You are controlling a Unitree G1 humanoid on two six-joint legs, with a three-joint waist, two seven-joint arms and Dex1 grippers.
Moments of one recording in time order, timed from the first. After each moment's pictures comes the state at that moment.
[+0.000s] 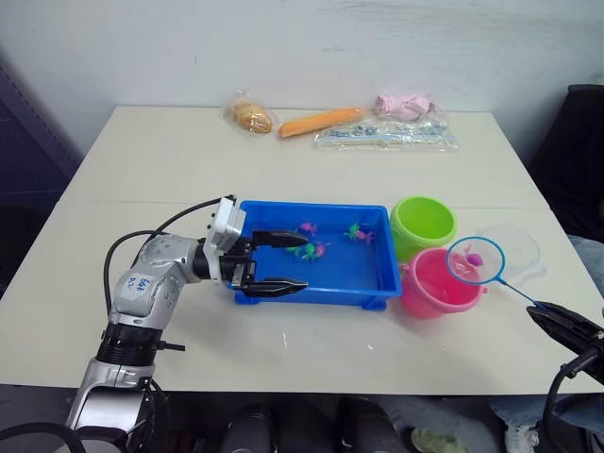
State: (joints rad) left arm -0.52 0.49 -0.04 0.01 -0.57 0.40 -1.26; right arm 0.44 -0.58 -0.85 -0.60 0.39 0.53 0.94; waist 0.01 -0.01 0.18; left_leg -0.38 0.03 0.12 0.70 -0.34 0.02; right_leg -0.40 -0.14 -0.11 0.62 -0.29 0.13
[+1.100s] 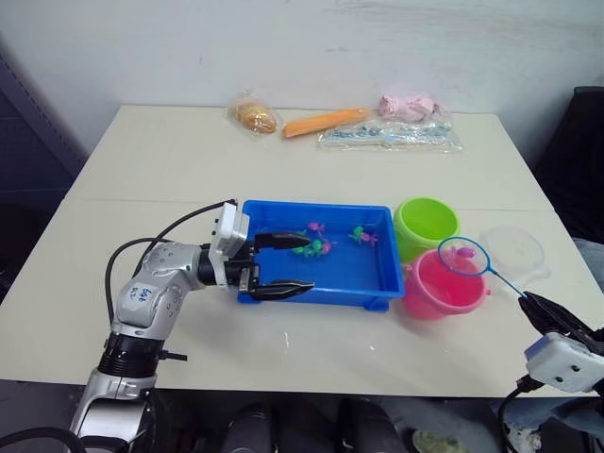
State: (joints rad) left arm -0.47 0.47 -0.04 -0.07 -0.57 0.41 -1.16; right arm 0.52 -0.63 -0.68 -0.30 -0.38 -0.57 0.49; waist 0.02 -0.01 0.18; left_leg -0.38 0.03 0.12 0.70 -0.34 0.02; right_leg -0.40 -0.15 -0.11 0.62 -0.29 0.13
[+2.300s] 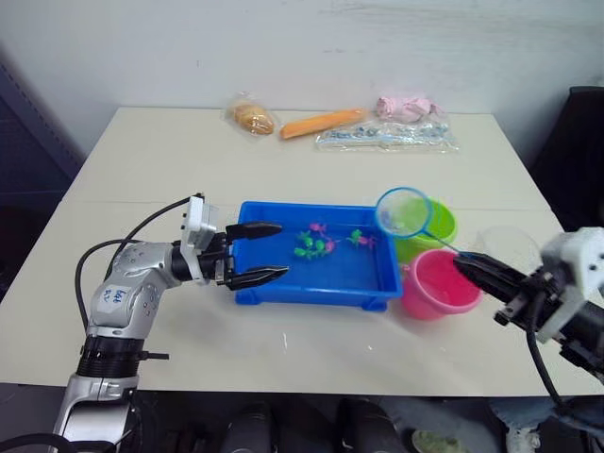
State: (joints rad) left arm -0.45 0.54 0.06 0.00 -0.58 0.34 -1.17; right arm 0.35 -1.06 -0.50 -0.72 1.23 0.54 0.26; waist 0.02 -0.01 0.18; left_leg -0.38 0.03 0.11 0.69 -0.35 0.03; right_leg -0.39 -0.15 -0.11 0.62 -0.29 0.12
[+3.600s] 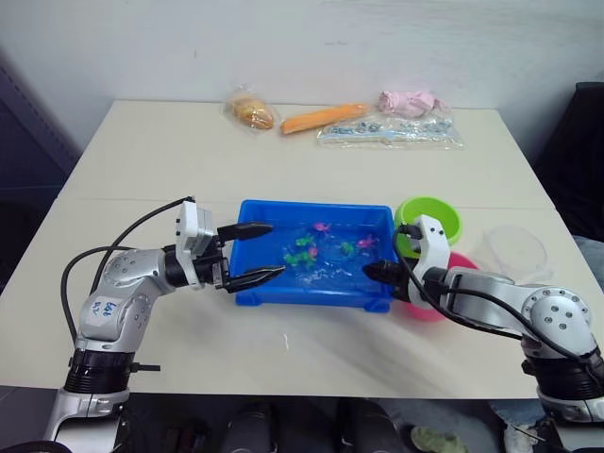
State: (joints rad) left arm -0.37 0.56 0.07 -0.11 -0.58 0.35 -1.06; right arm -0.40 -0.64 0.04 -0.28 1.84 0.96 -0.67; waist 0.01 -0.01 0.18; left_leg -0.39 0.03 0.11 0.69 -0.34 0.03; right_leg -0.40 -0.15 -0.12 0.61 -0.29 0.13
